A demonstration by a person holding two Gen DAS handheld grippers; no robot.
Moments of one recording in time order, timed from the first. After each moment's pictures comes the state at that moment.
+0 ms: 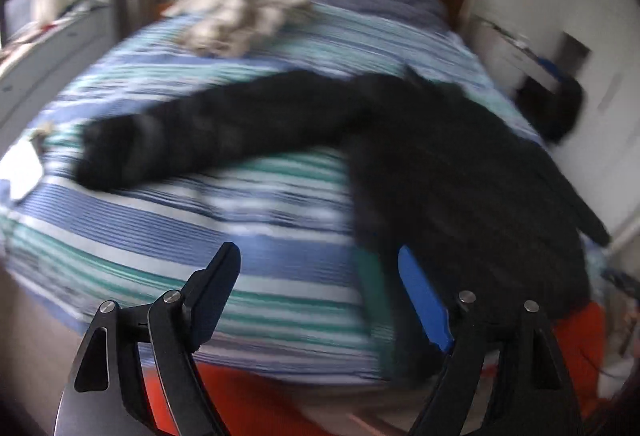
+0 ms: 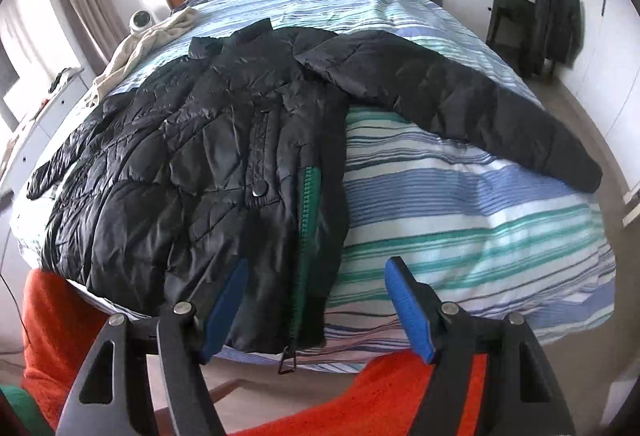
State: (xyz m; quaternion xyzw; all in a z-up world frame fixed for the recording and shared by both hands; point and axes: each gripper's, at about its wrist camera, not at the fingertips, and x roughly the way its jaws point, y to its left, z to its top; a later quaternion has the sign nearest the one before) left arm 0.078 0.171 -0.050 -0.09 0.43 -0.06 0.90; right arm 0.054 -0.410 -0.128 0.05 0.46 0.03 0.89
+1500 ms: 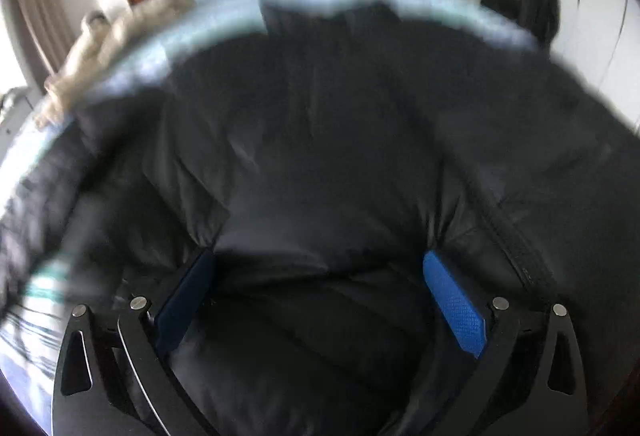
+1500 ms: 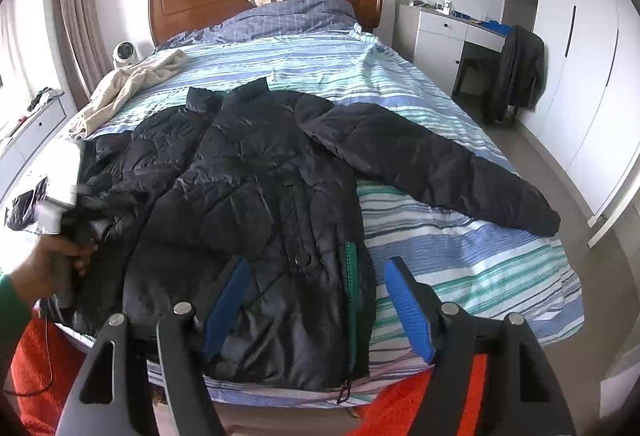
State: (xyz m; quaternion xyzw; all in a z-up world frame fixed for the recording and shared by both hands) left arm 0.254 -0.044 -0.170 0.07 0.45 -0.10 0.88; right arm 0.048 -0.353 -0.078 0.02 0.39 -0.05 0.92
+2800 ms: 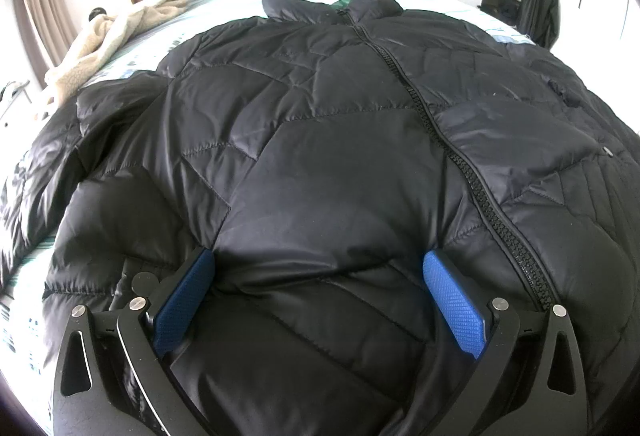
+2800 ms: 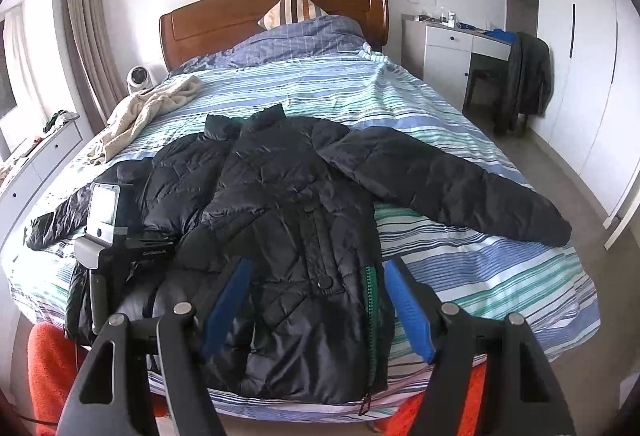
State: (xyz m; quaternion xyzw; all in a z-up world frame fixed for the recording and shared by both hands) left arm 0.250 -0.039 -0.168 0.06 0.45 -0.10 0.89; right arm 0.046 -0.346 -0.055 0.05 0.35 -0.02 0.94
